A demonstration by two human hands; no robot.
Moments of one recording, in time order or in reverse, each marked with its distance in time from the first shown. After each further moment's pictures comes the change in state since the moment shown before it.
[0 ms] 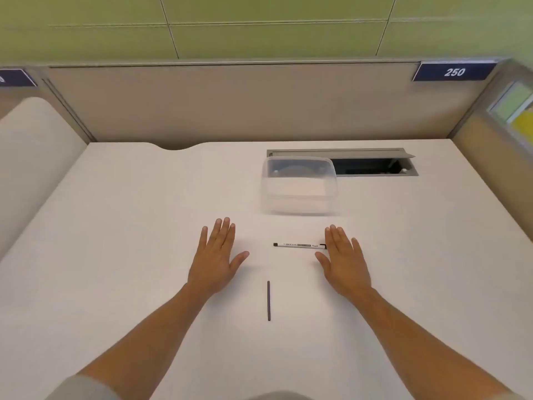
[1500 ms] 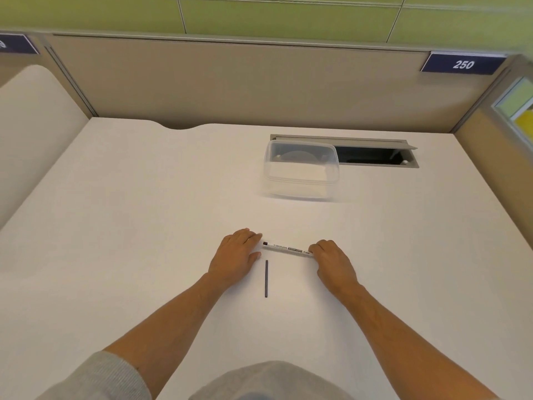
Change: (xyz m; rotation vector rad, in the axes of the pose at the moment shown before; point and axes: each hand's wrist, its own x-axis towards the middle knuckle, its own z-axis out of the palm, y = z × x) left_hand -0.020 0.040 0.021 -0.238 -0.021 0.131; right_hand -0.033 -0.031 -0.010 0.045 -0.041 -0.150
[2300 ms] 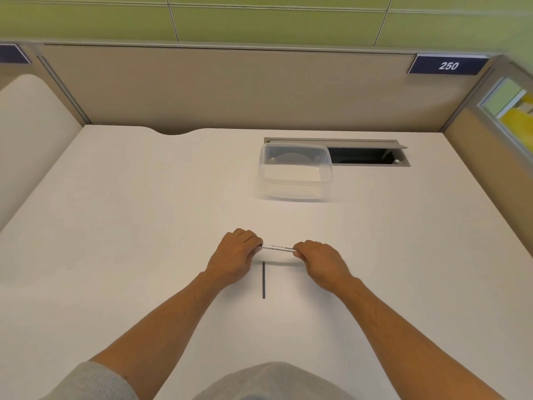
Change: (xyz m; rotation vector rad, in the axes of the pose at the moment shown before) left_hand 0.003 0.018 -0.027 -0.085 0.149 0.153; right_hand 0.005 -0.011 -0.012 0.147 -0.007 -0.118
